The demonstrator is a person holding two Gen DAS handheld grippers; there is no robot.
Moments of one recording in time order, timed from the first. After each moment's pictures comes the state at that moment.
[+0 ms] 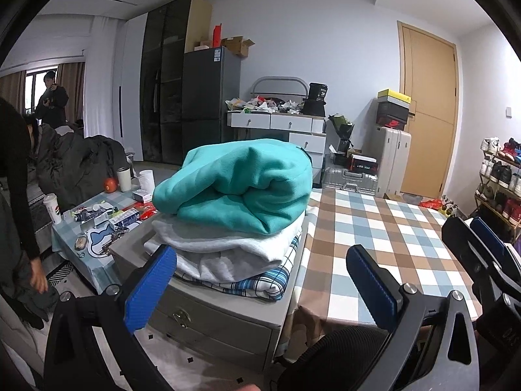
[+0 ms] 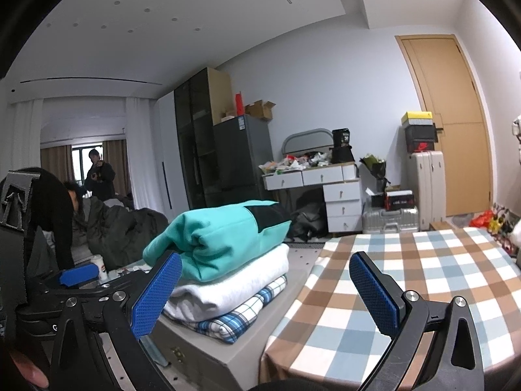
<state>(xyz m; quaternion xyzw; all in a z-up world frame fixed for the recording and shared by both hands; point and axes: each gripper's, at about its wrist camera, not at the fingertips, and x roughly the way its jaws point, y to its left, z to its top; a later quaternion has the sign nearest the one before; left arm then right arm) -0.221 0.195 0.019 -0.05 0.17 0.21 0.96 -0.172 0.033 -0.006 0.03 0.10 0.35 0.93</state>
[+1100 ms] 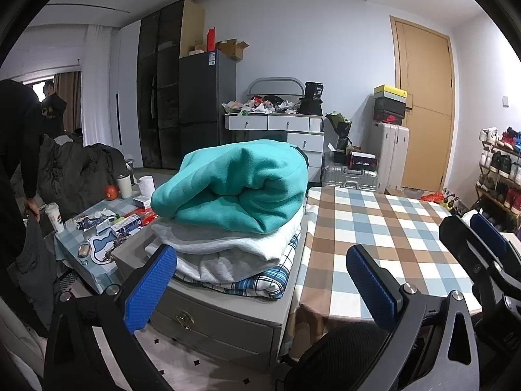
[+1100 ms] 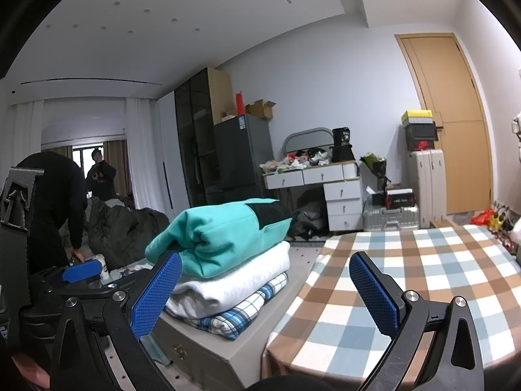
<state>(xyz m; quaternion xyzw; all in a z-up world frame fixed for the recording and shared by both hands) -0.225 0.182 0.020 -0.03 0.17 0.22 0.96 -0.177 0.034 -0.008 0.03 0.10 0.35 0.93</state>
